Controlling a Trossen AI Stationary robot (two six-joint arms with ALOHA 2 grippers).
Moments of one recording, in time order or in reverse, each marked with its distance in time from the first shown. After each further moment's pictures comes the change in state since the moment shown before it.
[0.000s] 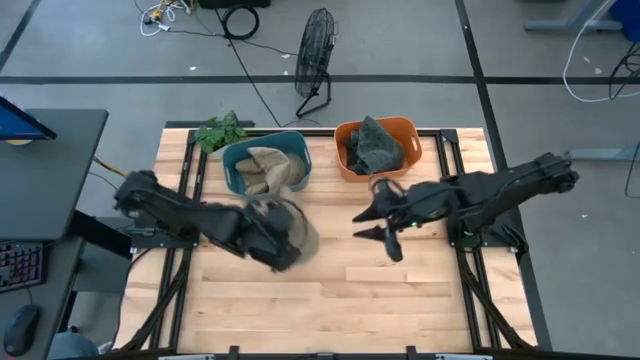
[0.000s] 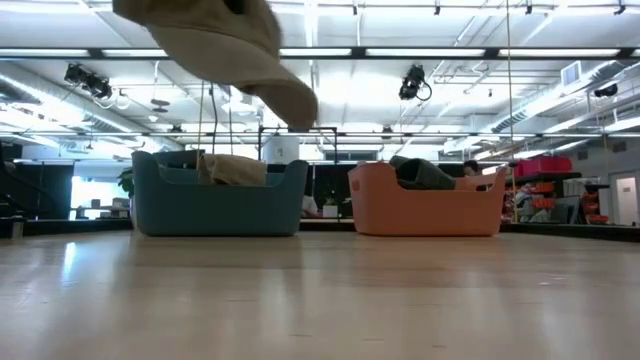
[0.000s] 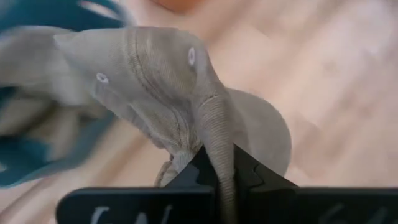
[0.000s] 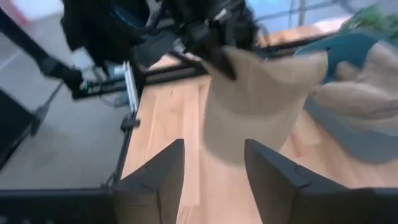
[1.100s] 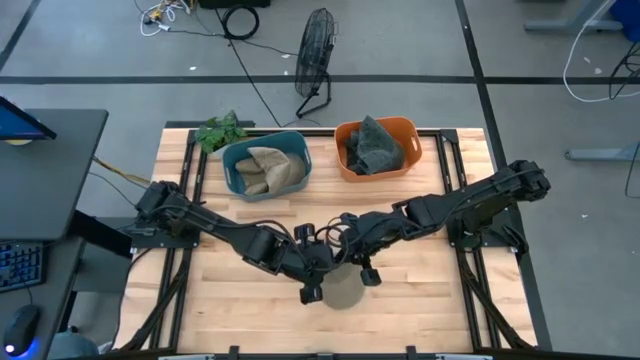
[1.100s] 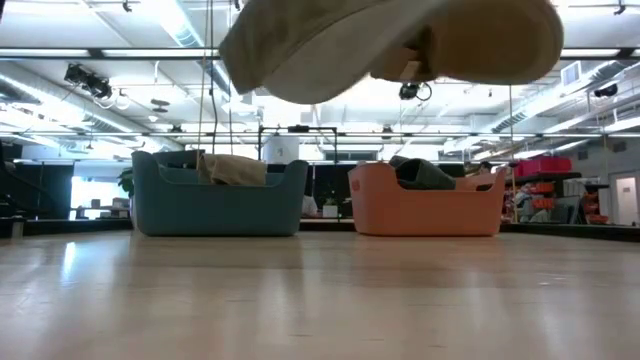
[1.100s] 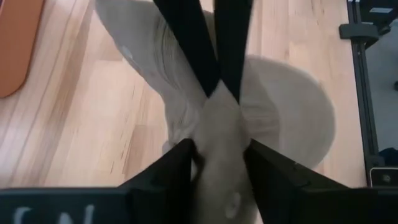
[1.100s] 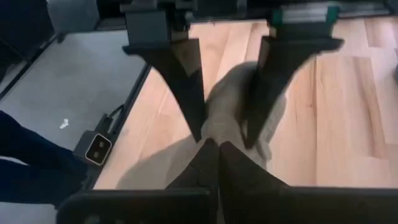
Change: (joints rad) left arm -0.002 0.204 0.001 0.502 0.220 0.638; right arm 0.004 0.298 -0.002 0.101 -0.237 -0.209
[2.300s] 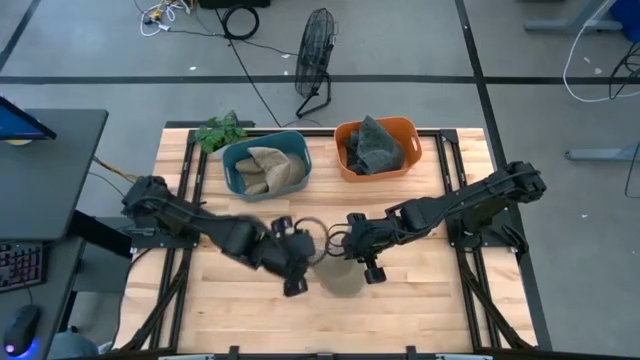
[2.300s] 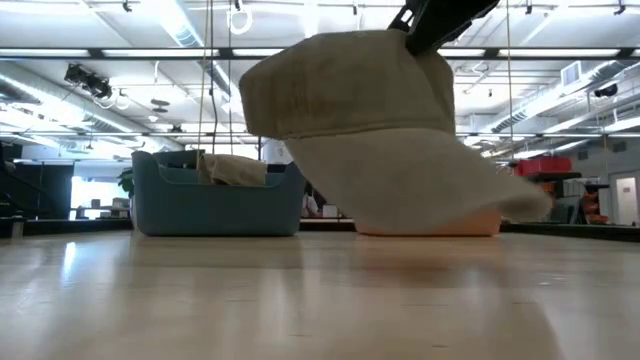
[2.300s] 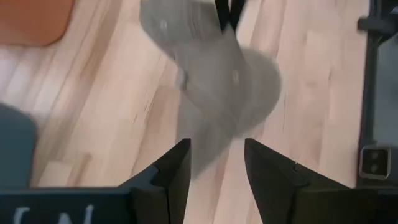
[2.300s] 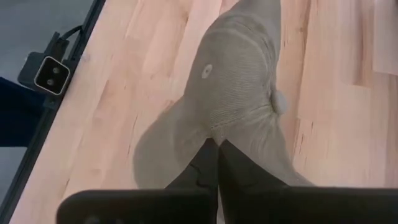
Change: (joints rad) left arm -0.043 -0.111 -0.001 -0.208 -0.038 -0.182; right arm 0.003 0.036 0.003 -0.241 0.058 -0.052
